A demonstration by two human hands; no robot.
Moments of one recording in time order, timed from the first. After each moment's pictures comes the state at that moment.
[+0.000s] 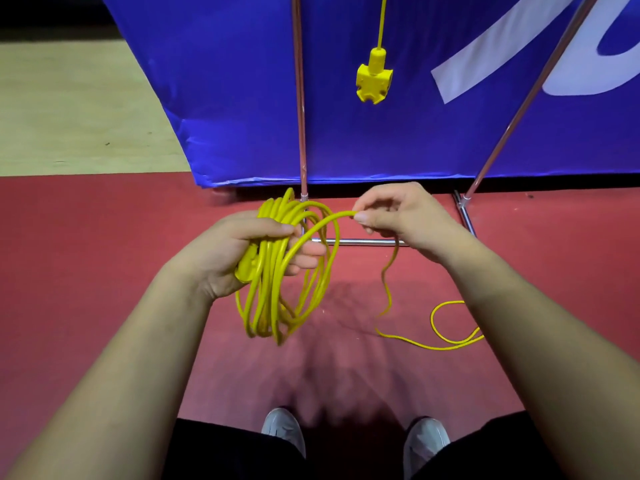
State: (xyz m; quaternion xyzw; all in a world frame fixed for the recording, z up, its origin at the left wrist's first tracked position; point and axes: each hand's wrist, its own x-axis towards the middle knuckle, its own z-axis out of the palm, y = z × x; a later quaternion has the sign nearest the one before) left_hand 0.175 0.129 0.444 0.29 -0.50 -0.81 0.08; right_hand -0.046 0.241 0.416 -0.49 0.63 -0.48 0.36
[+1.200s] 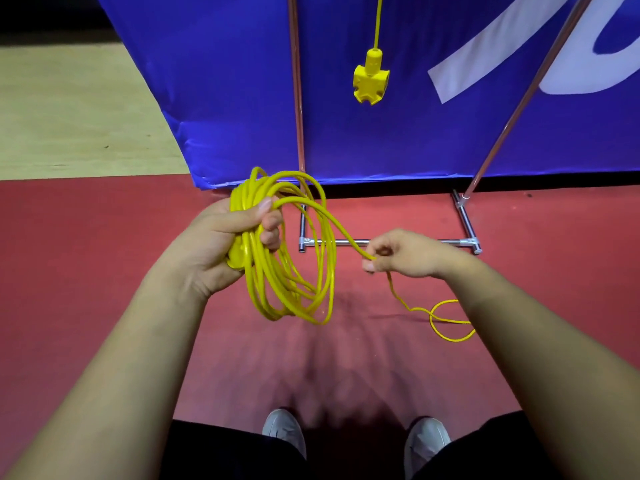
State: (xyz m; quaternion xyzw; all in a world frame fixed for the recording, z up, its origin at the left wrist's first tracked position) left_hand 0.179 0.118 0.439 0.20 -0.45 -0.85 0.19; right_hand -0.067 0.251 0.364 -0.54 0.71 -0.22 0.39
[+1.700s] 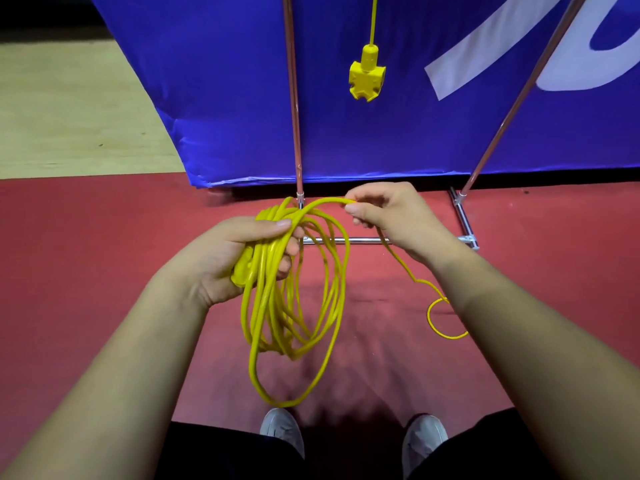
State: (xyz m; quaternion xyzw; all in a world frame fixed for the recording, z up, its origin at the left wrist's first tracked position) left_hand 0.175 0.124 0.432 0.24 -0.49 -0.84 0.05; right_hand -0.047 0.229 0.396 -0.46 0.65 -0.52 0.31
